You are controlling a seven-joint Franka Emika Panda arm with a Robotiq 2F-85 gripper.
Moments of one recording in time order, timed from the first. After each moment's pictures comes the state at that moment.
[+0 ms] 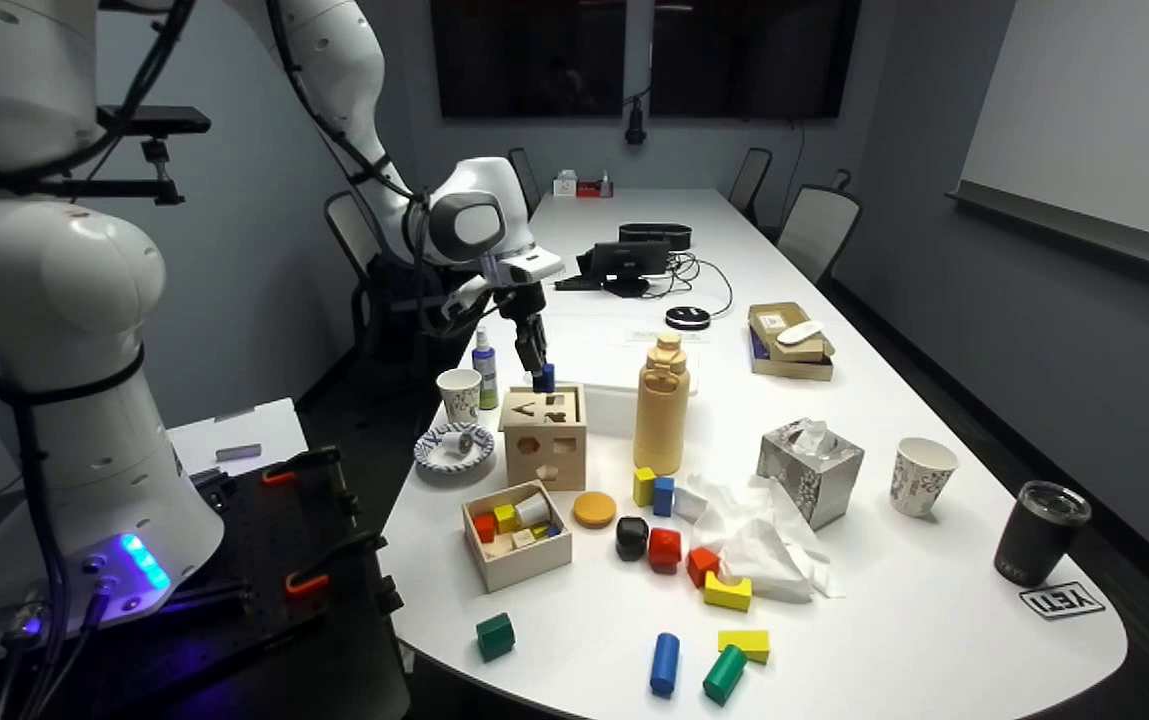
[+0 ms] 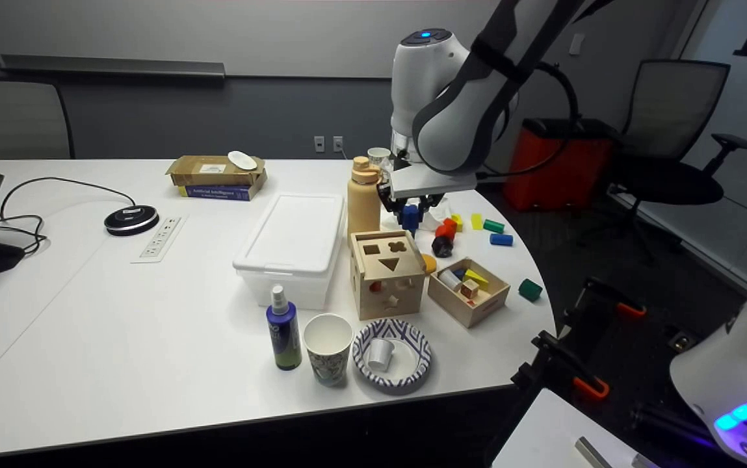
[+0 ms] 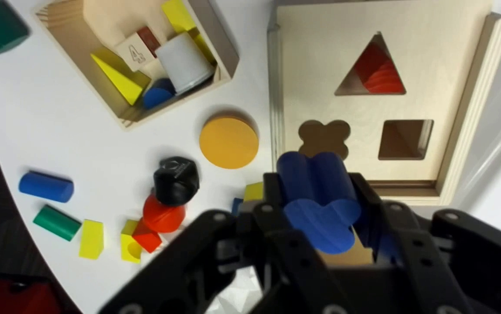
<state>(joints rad) 0.75 0.38 -0.62 -2.38 -0.06 2.81 0.86</state>
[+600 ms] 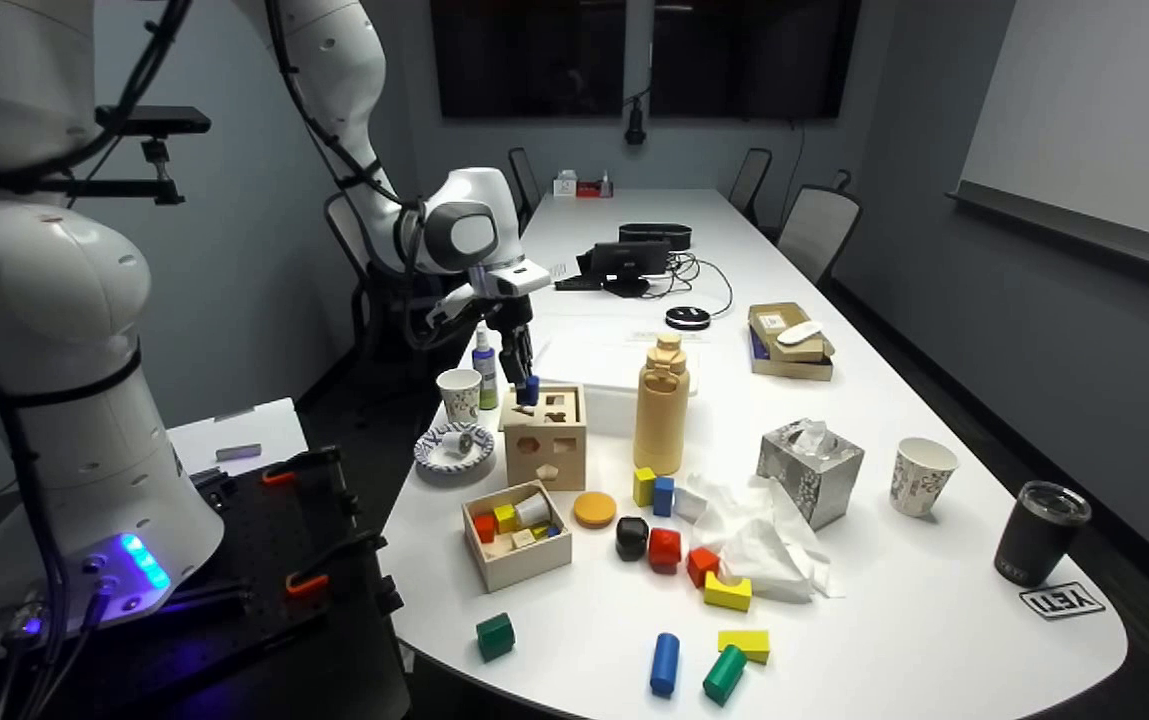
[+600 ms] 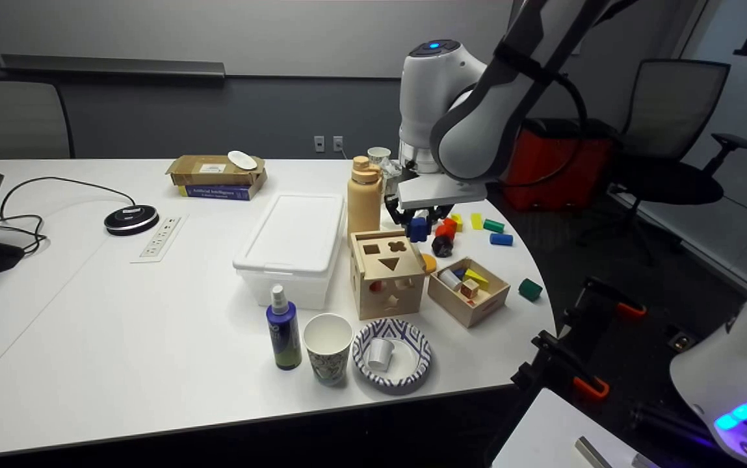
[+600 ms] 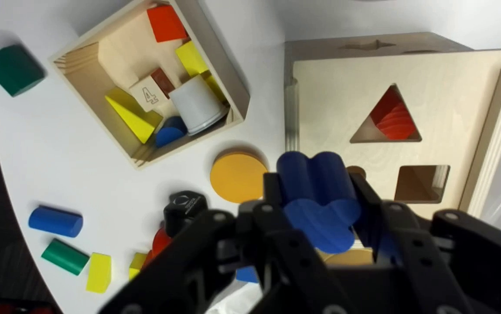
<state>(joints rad) 0.57 0.34 -0.44 -2.43 -0.18 2.81 0.95</state>
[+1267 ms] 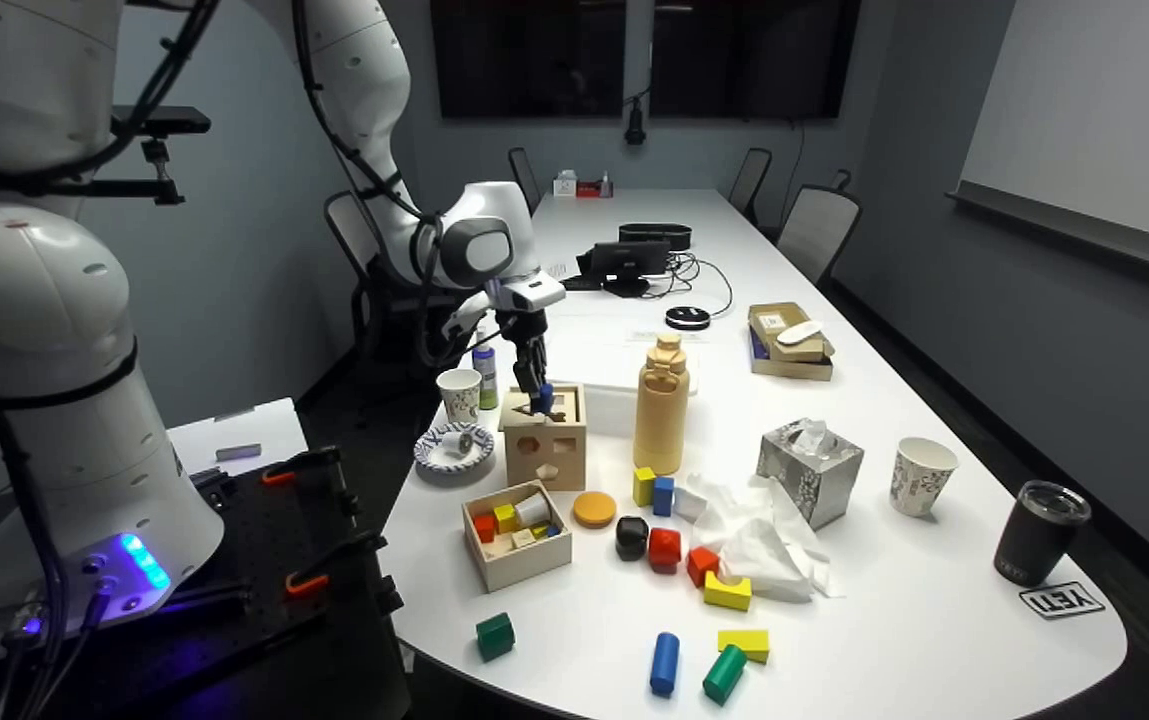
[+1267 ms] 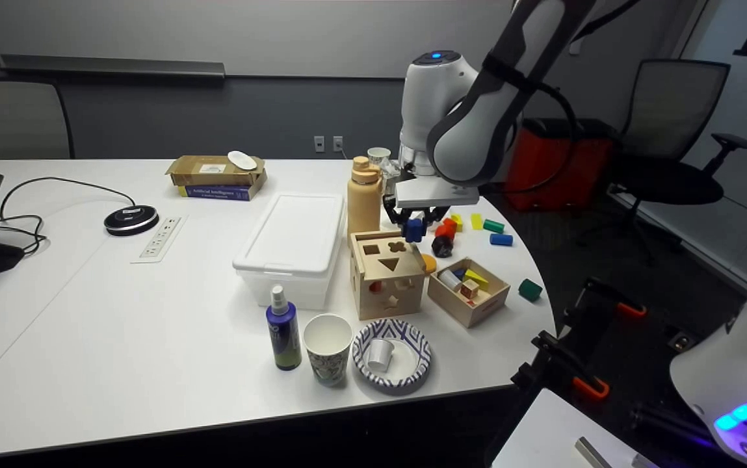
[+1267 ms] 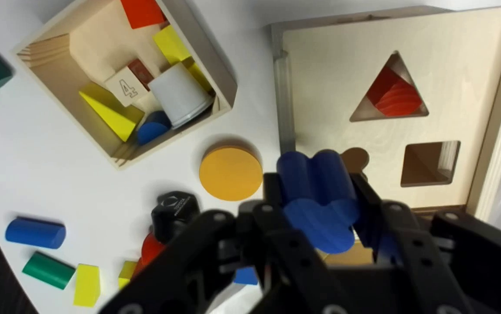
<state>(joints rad) 0.38 0.39 -0.30 -2.38 -0.18 2.87 0.95</state>
